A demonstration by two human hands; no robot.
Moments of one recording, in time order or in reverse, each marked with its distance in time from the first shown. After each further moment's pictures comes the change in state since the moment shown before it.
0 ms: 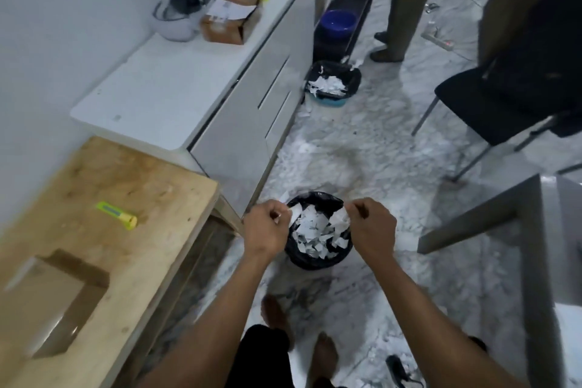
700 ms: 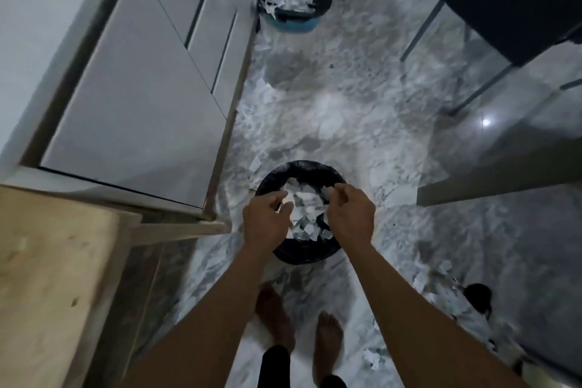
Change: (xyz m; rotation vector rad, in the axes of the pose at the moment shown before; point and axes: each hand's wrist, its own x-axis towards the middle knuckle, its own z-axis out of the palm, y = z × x) left_hand 0.170 -0.131 0.161 0.140 -0.303 -0.136; right_hand 0.127 0.118 0.176 -0.016 0.026 0.368
